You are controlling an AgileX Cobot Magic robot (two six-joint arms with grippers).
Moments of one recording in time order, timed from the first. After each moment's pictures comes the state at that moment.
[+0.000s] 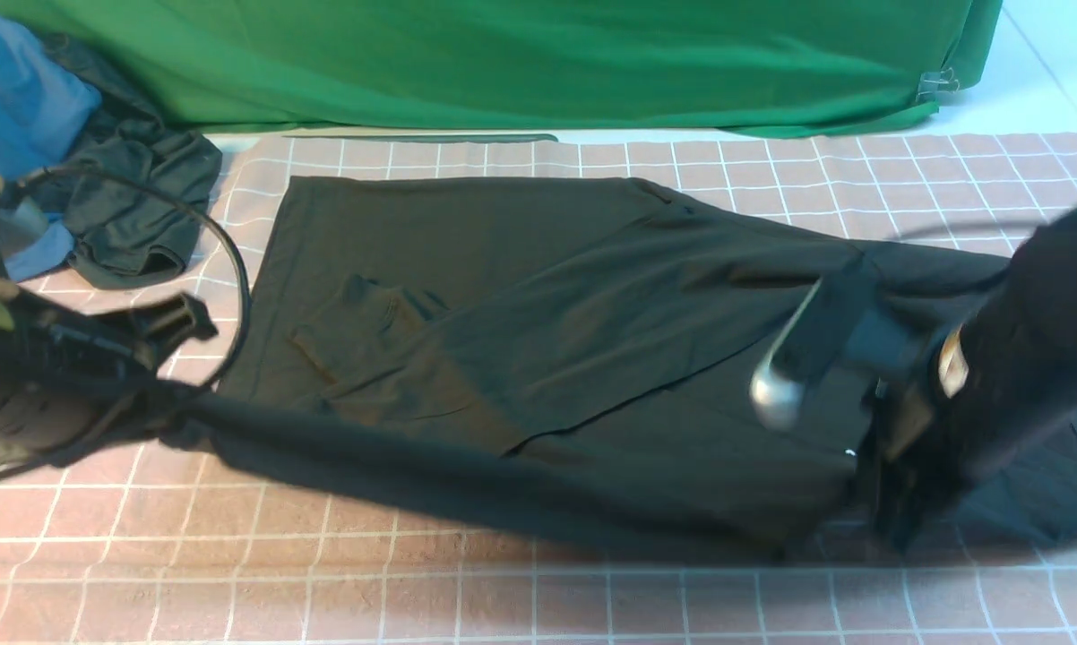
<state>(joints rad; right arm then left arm) 0.48 1.47 -0.98 -0.03 0.87 -0.34 -0.08 1.15 -0.83 -0.04 0.78 -0.57</state>
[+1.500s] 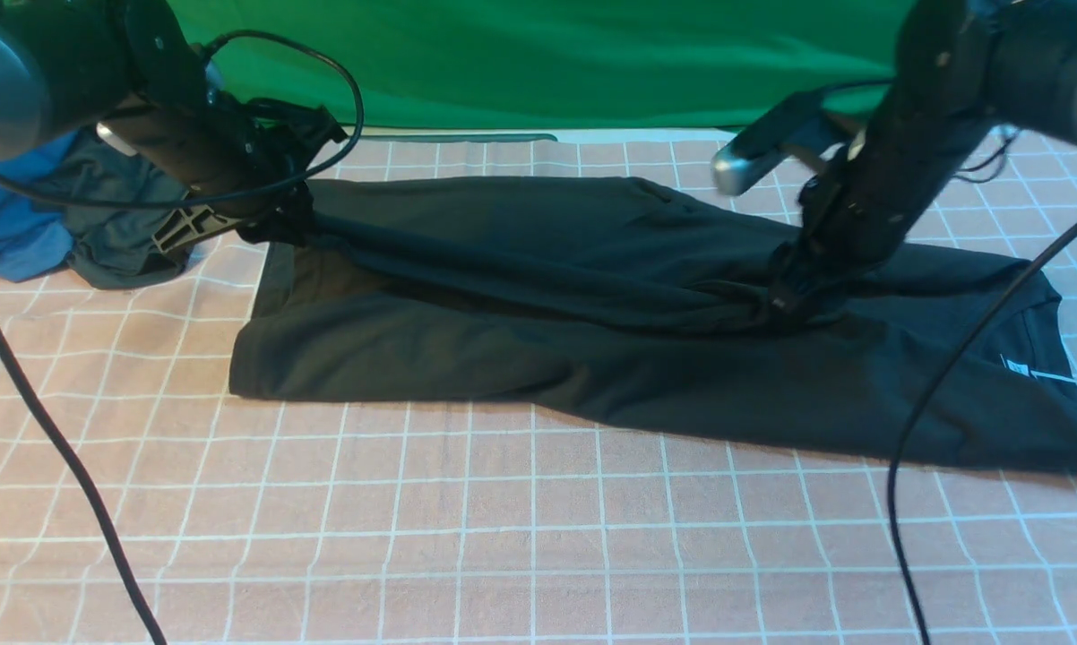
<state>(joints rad) 0.29 2.00 -1.60 0.08 0.97 -0.52 -0.04 1.96 -1.55 -0.13 0.74 -0.58</state>
